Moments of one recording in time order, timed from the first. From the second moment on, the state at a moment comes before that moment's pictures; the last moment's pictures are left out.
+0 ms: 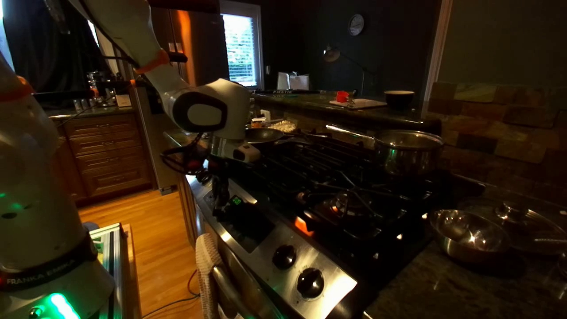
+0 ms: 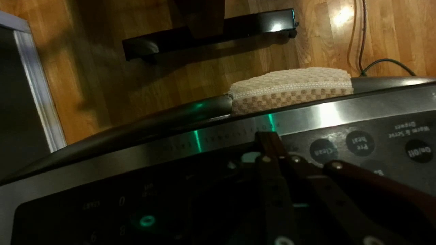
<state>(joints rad) 0.00 -0.15 0.07 -2.79 0.06 2.43 0.17</state>
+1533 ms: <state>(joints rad) -0.07 -0.33 0.06 -2.74 -0.14 2.10 0.25</state>
